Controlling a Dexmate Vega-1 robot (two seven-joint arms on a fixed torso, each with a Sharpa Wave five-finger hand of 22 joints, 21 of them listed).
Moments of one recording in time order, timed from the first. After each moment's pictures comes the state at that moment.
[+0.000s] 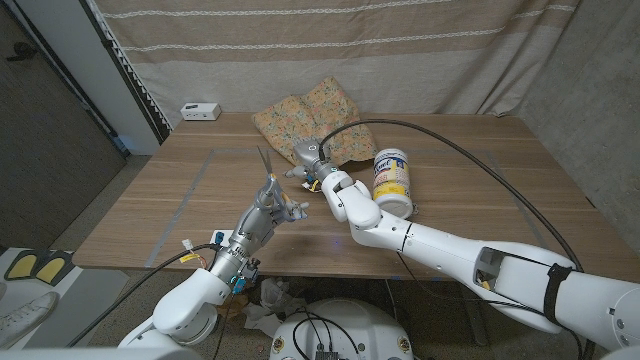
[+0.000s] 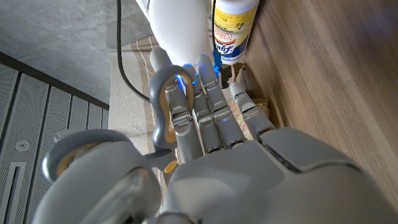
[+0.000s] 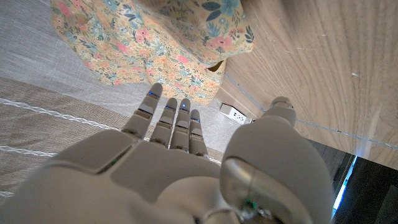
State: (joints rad) left arm 1.64 0.78 0.22 -2.10 -0.60 -0.39 0.07; left_hand 0.42 -0.17 -0.35 -0.13 0.37 1.28 0.09 0.35 0.70 0.88 -0.02 0.92 0.95 0.80 -0.09 0.69 0.72 0.41 0.06 0.24 0.29; right arm -0.47 -0.28 -1.18 -1.48 -1.03 -0.54 -0.02; right_hand 0.67 0.09 -0.28 -0.06 0.53 0.22 0.14 0.21 0.19 0.31 0.10 0.28 0.19 0.25 0.05 0.21 0.18 0.29 0.12 0.27 0.18
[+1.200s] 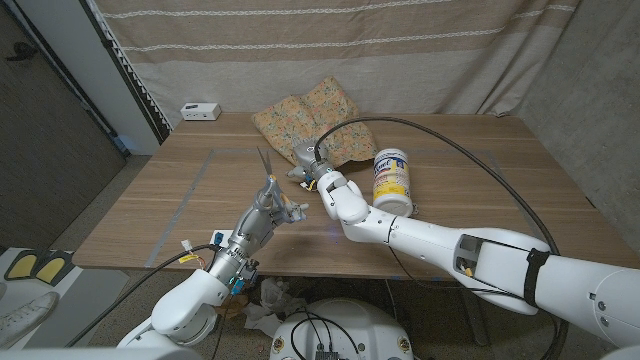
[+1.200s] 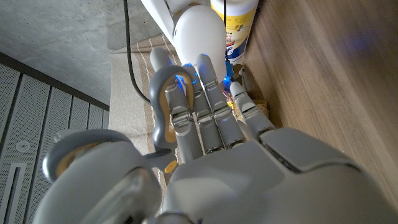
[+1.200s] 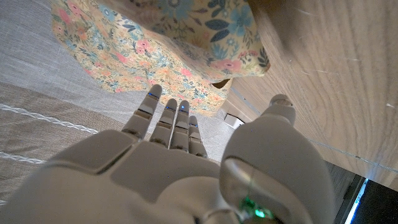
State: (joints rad) left arm 1.64 0.78 0.22 -2.09 -0.60 -0.40 0.05; left_hand 0.42 -0.17 -0.35 -0.13 0.37 1.28 0.09 0.34 0.71 0.89 -0.01 0.92 0.94 0.80 -0.09 0.70 0.72 0.41 0.06 0.24 0.29; right arm -0.39 -0.19 -1.26 -1.27 -0.95 -0.57 -0.11; right_hand 0.70 0.10 -0.27 -0.07 0.54 0.11 0.12 0.18 0.20 0.28 0.10 0.25 0.20 0.24 0.05 0.19 0.18 0.28 0.13 0.24 0.18
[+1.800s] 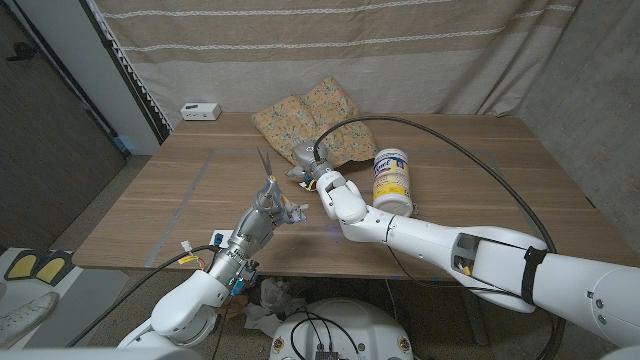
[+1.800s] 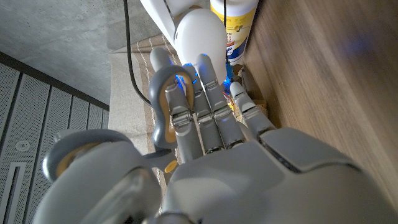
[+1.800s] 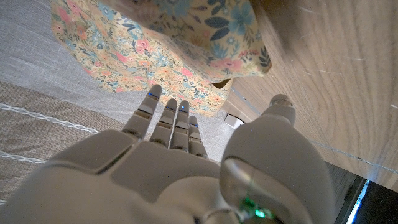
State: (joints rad) left arm 1.65 0.78 0.22 -2.09 -0.60 -0.41 0.05; left_hand 0.42 -0.17 -0.35 -0.13 0.37 1.28 0.09 0.34 0.71 0.89 -0.01 0.92 0.94 0.80 -0.09 0.70 0.72 0.41 0.06 0.24 0.29; right arm -0.38 -0.18 -1.26 -1.25 -0.95 -0.57 -0.12; right_hand 0.70 0.10 -0.27 -0.07 0.54 0.11 0.12 0.18 0.20 0.28 0.10 0.25 0.20 0.24 0.05 0.19 0.18 0.28 0.13 0.24 0.18
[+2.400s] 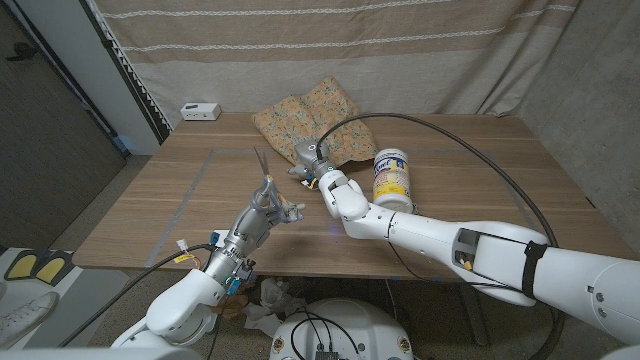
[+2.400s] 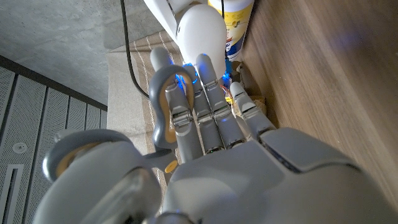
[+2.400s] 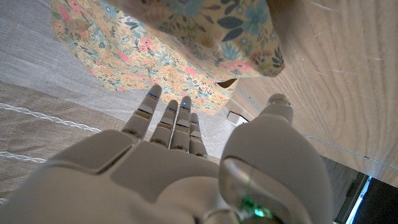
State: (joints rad) left arm 1.68 0.80 0.19 -2.11 -0.61 -0.39 0.07; left_hand 0.42 -0.17 -0.35 -0.13 0.37 1.28 0.10 0.34 0.72 0.89 -0.01 0.92 0.94 0.80 -0.09 0.70 0.72 0.41 0.06 0.24 0.29; right arm -0.35 -0.18 -1.30 -1.22 -0.87 -0.56 -0.19; right_hand 0.72 0.11 -0.26 -0.07 0.53 0.15 0.14 0.21 0.21 0.34 0.06 0.28 0.21 0.25 0.00 0.19 0.18 0.29 0.14 0.23 0.18
